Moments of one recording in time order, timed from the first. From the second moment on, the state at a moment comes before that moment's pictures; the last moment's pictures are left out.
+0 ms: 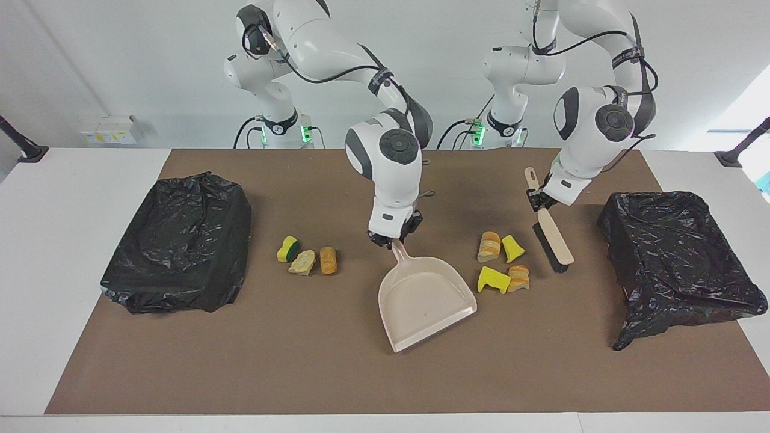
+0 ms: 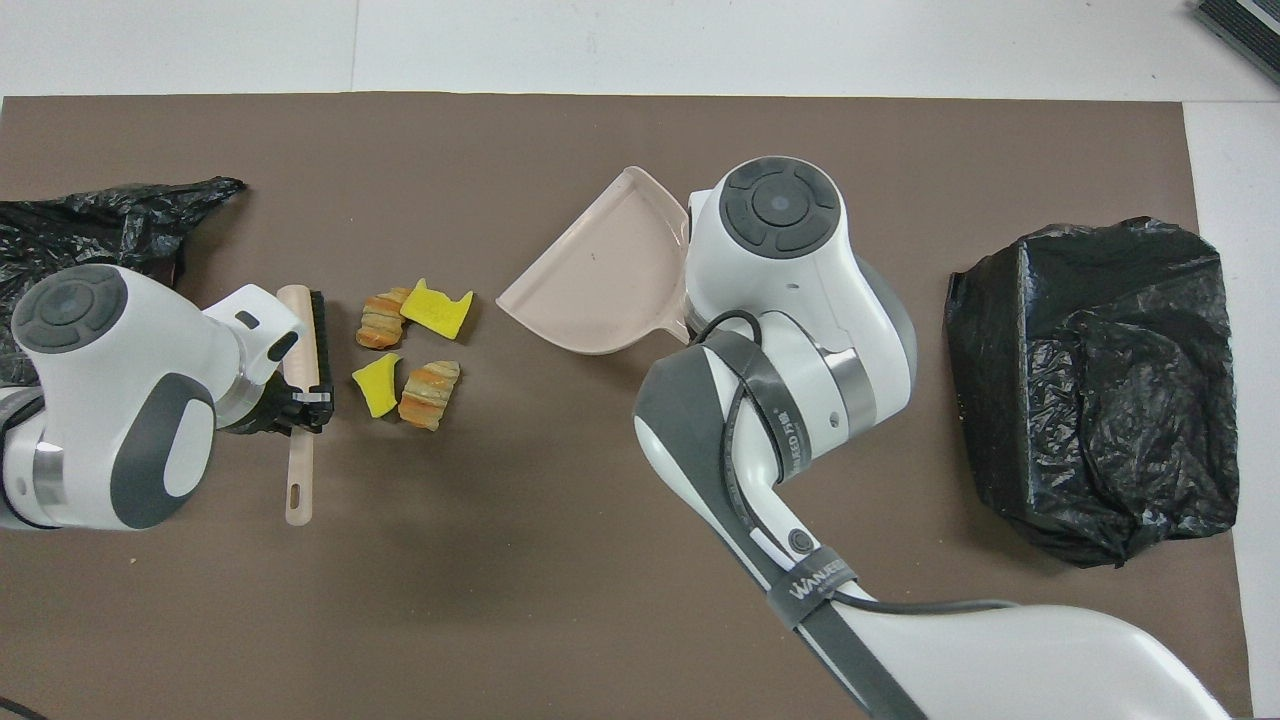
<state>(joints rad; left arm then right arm) -0.18 0.07 0.03 -2.15 -0.02 2.07 -0.21 0.52 0.38 -0.07 -1.56 0.06 1.86 -0.55</state>
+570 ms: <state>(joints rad) -0.18 0.10 0.02 -2.13 -0.03 2.11 -0.18 0.60 0.36 -0.06 -1.66 0.06 1.87 -0.86</state>
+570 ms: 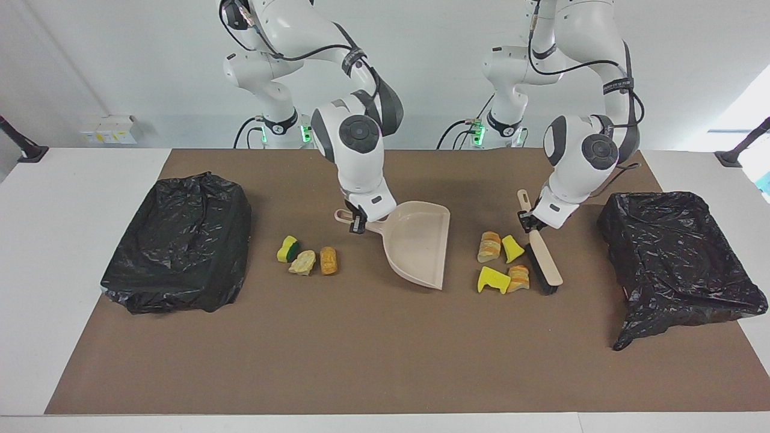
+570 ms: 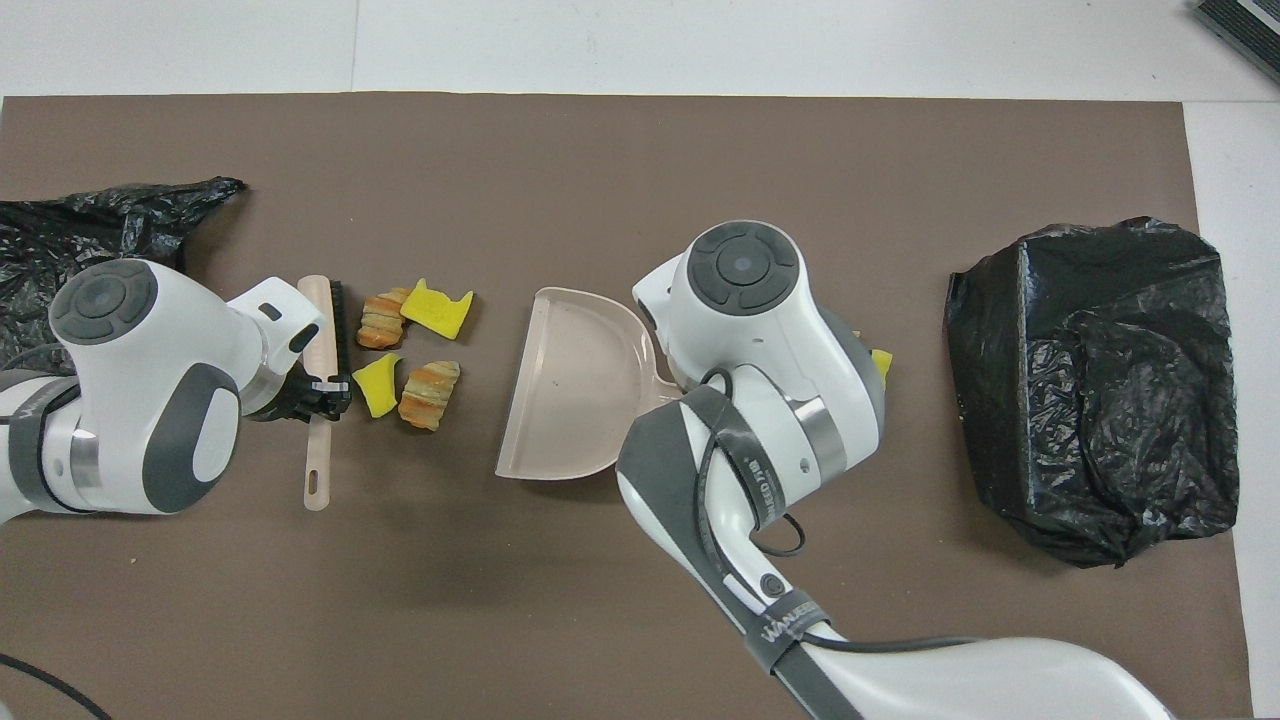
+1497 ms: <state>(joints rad) -0.21 0.11 0.01 -2.14 -0.08 2.13 -0.08 0.67 0.35 -0.06 -1.78 -0.03 2.06 -0.61</state>
